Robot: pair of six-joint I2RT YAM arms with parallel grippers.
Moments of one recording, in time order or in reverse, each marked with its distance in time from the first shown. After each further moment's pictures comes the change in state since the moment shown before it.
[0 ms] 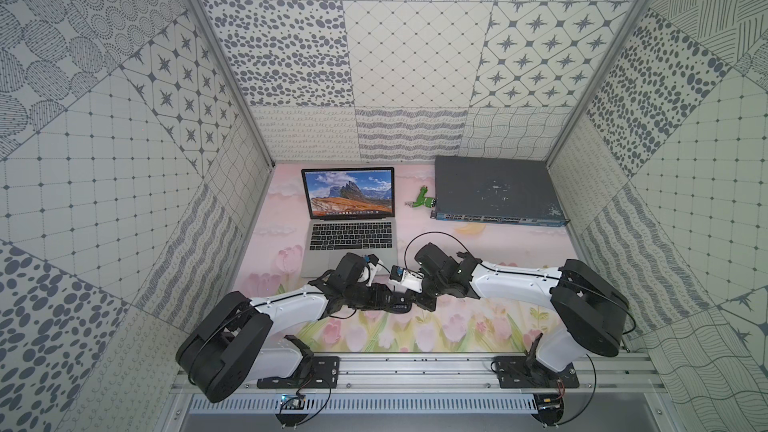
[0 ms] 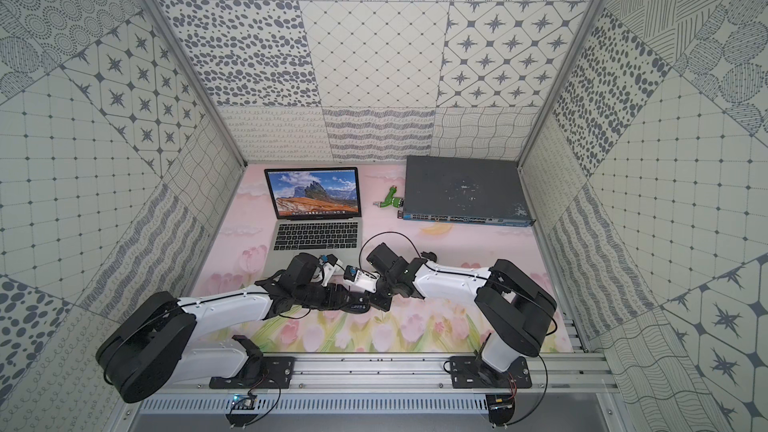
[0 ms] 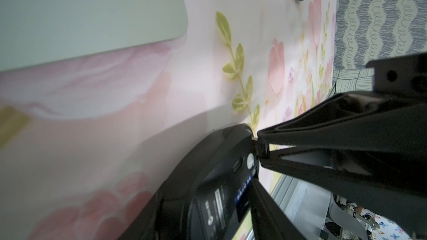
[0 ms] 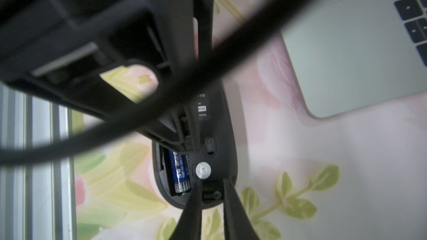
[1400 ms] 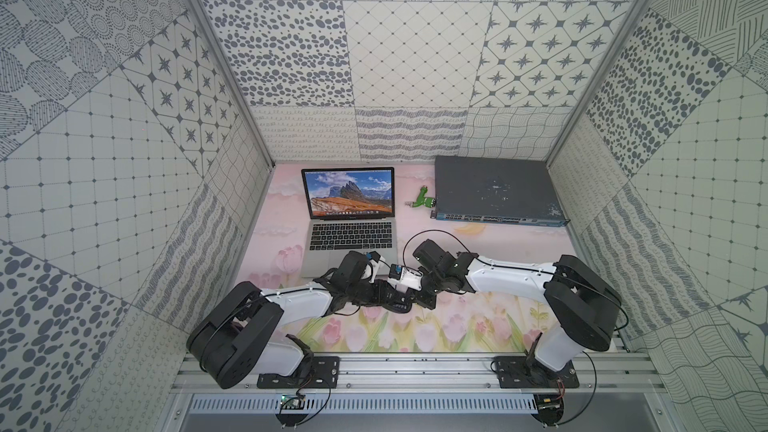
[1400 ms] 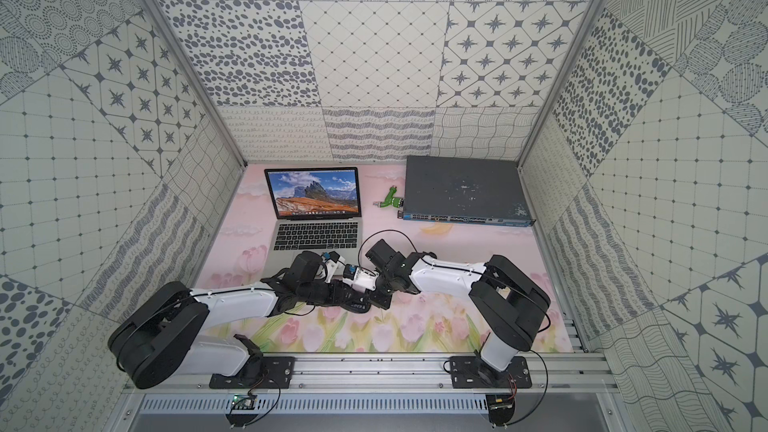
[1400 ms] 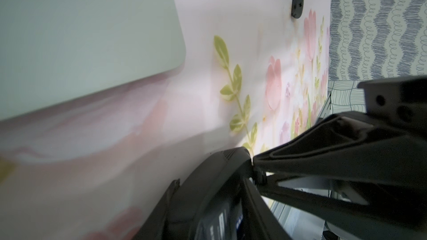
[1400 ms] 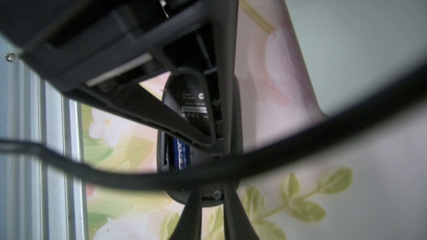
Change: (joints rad) left arm -0.005 0.069 0.005 0.100 -0.008 -0.040; right arm -0.019 0.037 0.051 -0.079 -0.050 -0.020
